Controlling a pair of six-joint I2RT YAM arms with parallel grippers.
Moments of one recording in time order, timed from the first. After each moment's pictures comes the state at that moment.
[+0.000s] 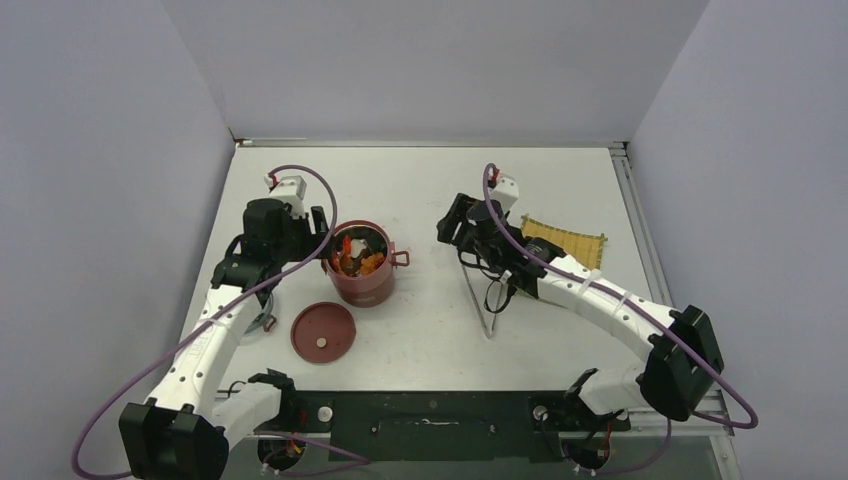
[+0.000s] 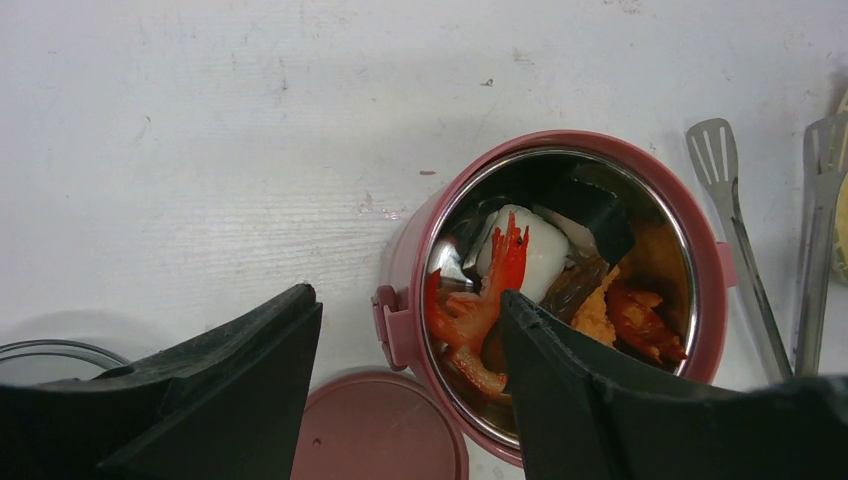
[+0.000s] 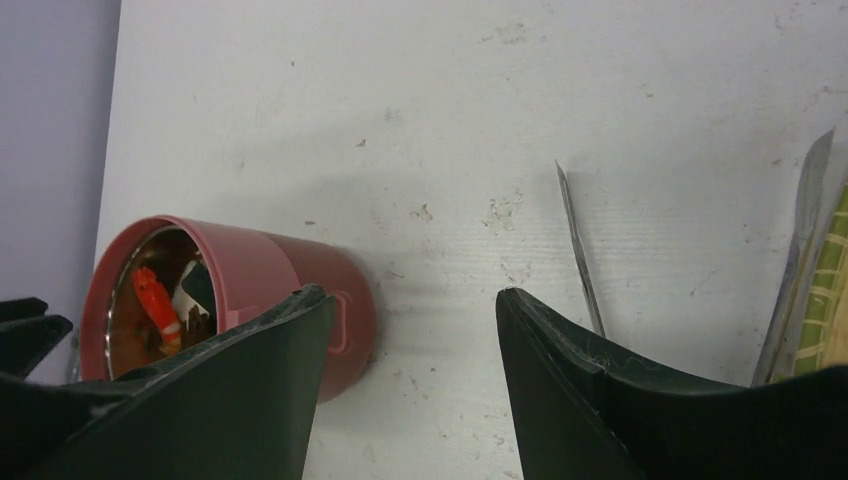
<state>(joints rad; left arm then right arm) -0.18 1.02 0.89 -0.44 0.05 -0.24 0.76 1.34 1.05 -0.24 0.38 0.81</state>
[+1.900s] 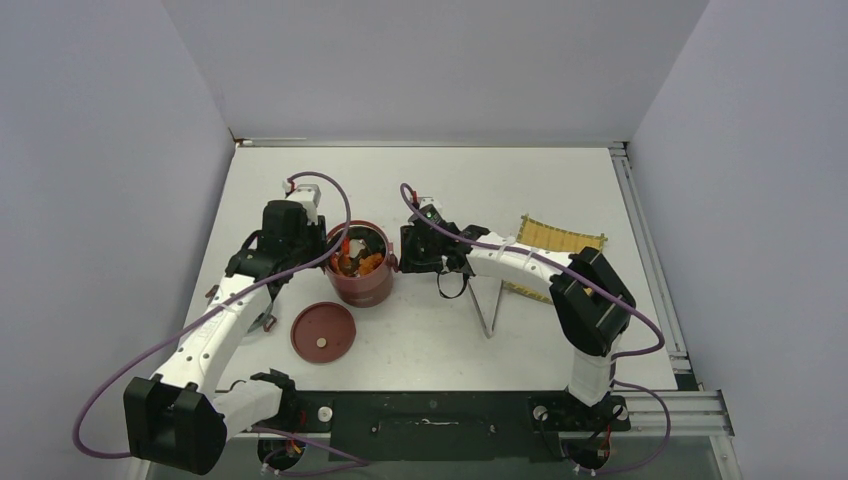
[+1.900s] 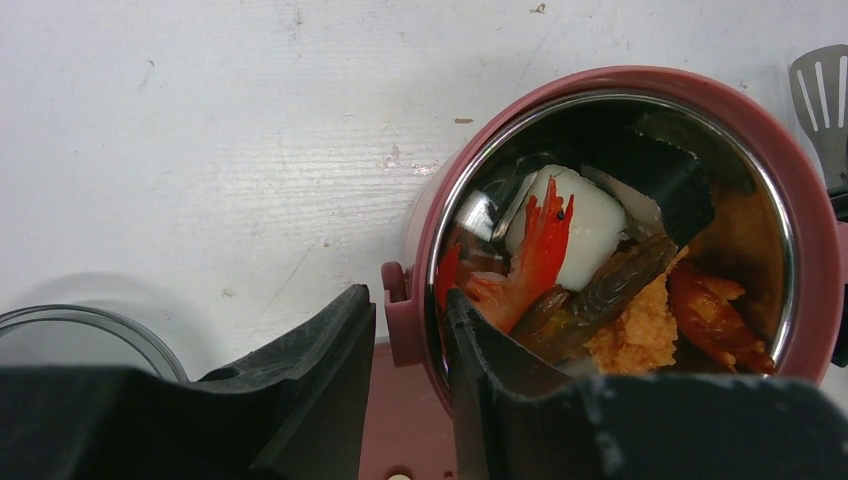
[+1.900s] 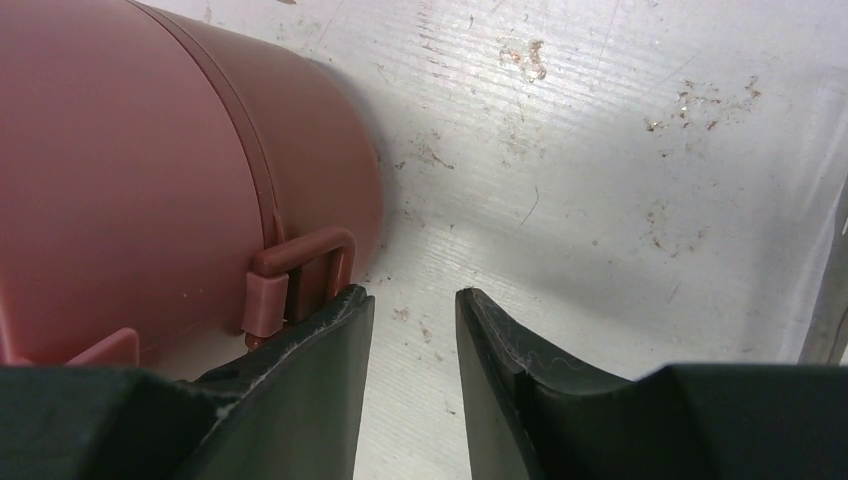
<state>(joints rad) -0.25 1.11 0.89 -0.50 -0.06 -0.20 0.83 1.83 1.29 -0.31 0.02 0.62</state>
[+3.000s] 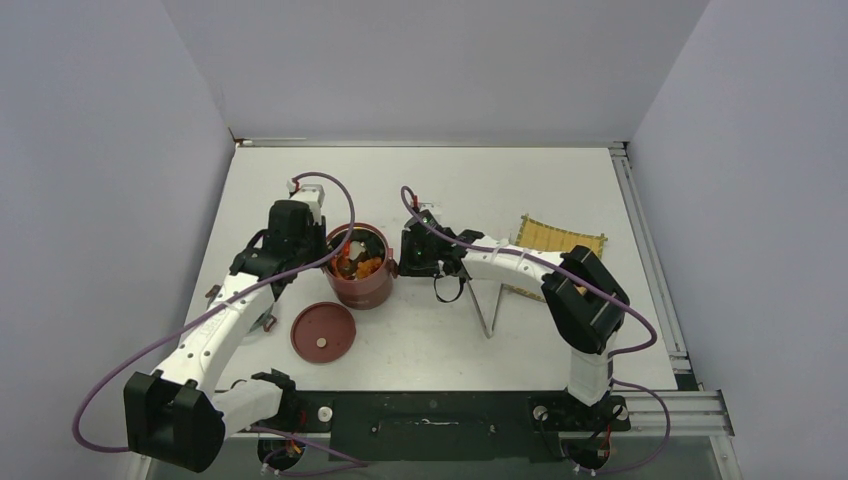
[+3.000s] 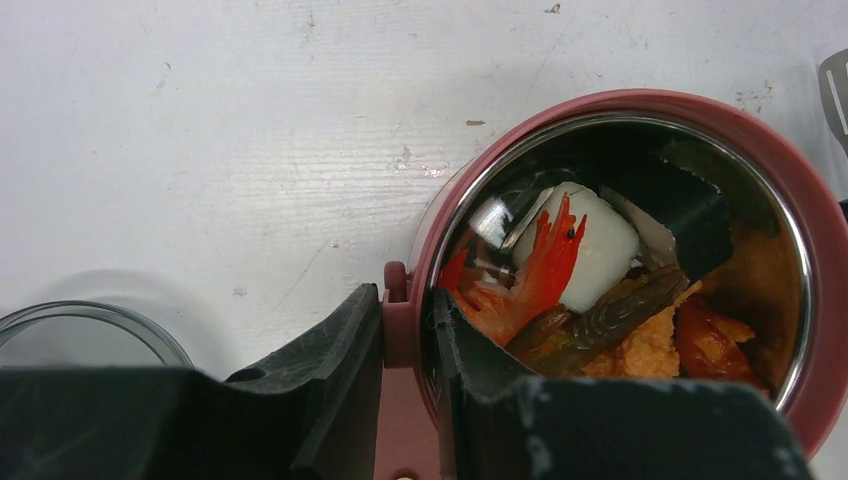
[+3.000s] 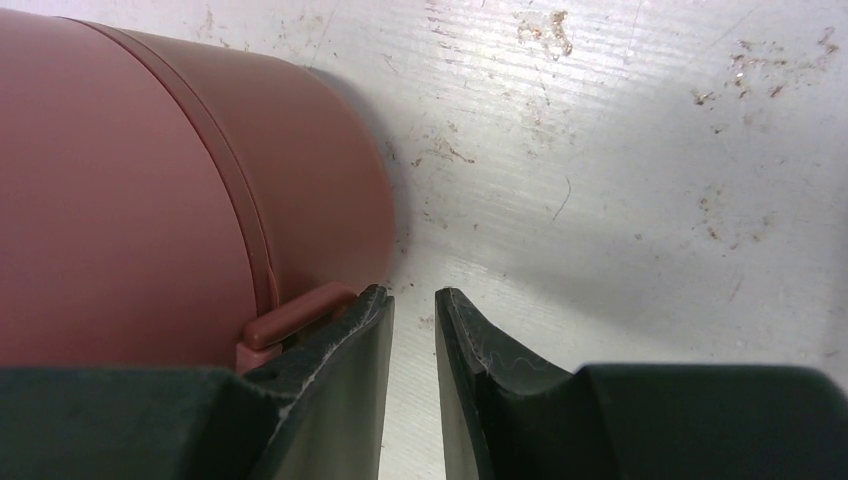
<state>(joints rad) -0.28 1.13 0.89 -0.50 -0.12 -0.19 0.84 1.86 1.28 -0.27 0.02 0.71</state>
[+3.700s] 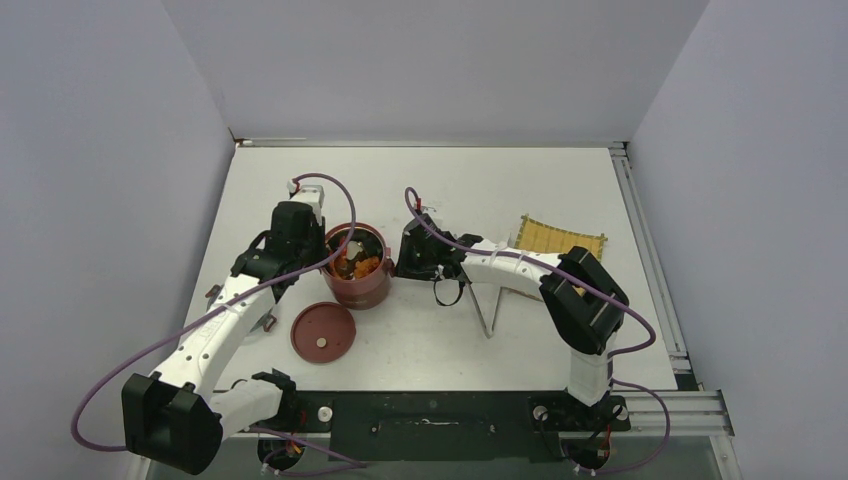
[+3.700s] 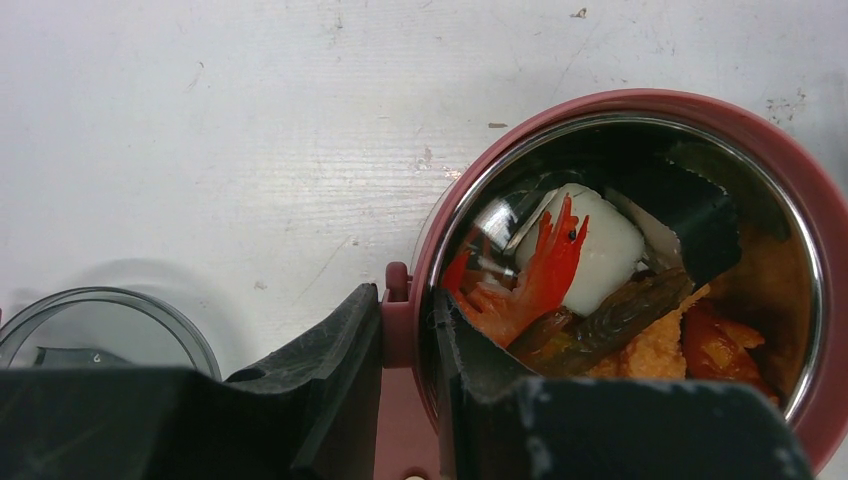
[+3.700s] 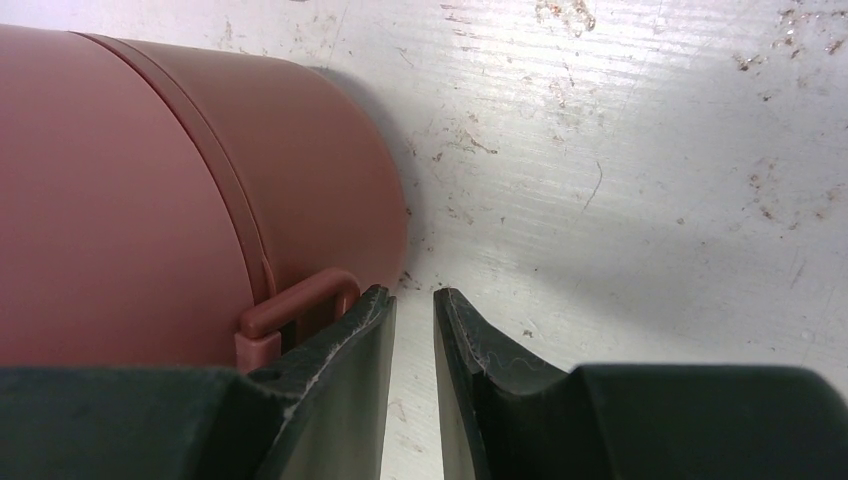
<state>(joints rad) -0.31 1.11 0.89 -0.51 -0.20 -0.20 0.85 1.86 1.24 -0.21 0.01 0.83</state>
